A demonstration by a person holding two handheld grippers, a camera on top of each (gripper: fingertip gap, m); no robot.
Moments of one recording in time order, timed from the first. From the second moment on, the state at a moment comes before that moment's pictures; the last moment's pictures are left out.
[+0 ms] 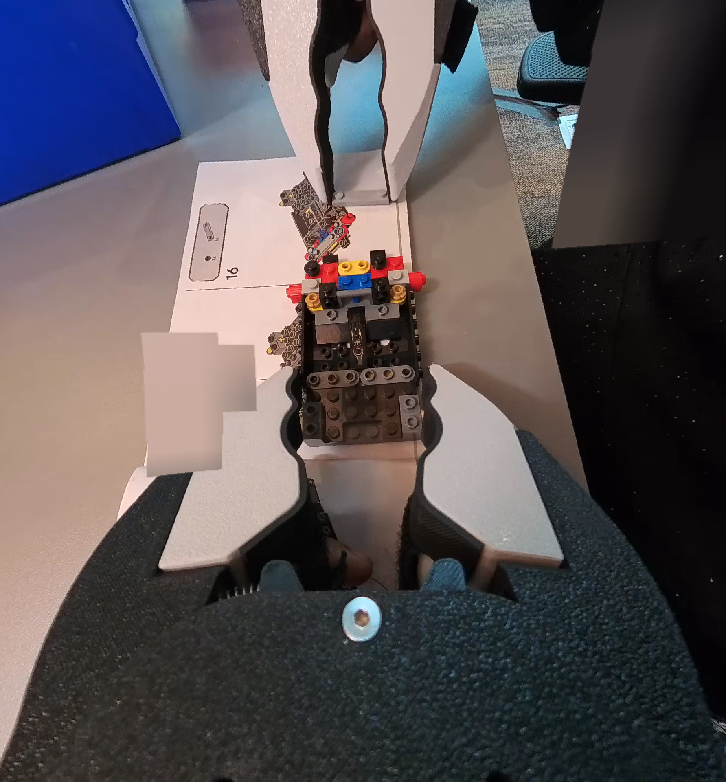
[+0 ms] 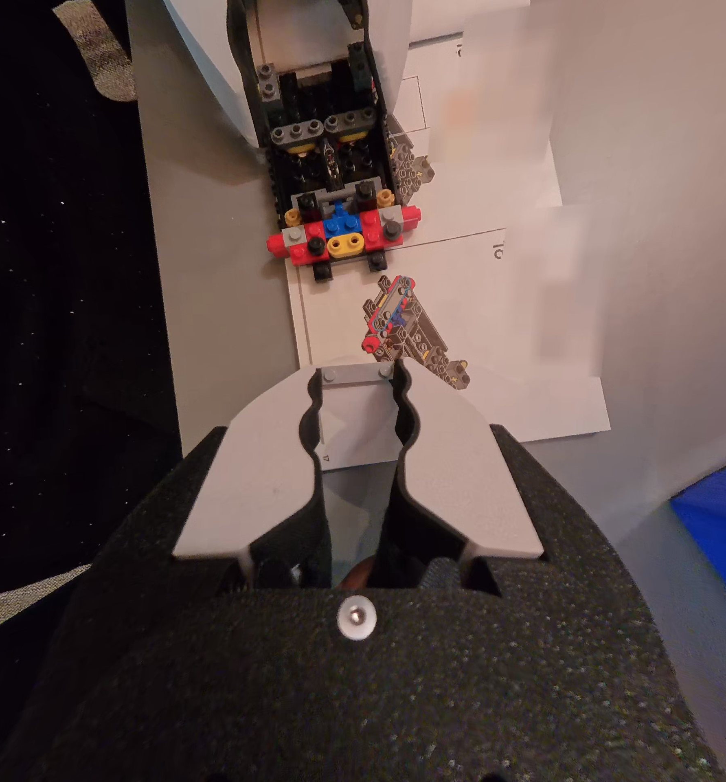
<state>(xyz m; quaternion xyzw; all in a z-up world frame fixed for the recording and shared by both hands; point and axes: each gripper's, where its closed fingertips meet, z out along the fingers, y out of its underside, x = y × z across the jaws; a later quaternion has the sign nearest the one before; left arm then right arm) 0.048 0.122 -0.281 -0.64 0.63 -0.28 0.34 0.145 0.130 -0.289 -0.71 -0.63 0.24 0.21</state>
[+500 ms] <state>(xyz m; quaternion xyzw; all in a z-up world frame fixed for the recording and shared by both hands) 0.048 0.122 -0.282 -0.64 0.63 -0.28 0.34 0.142 0.131 -0.288 -0.70 -0.63 0.24 0.22</state>
